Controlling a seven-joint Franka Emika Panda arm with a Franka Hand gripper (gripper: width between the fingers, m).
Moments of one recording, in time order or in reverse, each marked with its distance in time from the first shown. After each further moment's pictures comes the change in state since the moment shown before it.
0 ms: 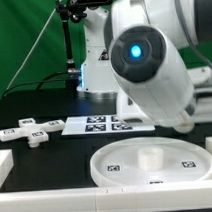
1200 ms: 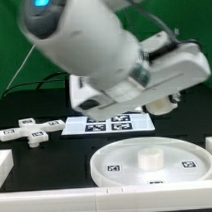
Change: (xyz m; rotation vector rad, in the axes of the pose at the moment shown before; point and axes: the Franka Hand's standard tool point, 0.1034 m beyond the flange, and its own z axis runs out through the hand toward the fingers) arm -0.004 0.029 -0.095 0.217 0.064 -0.188
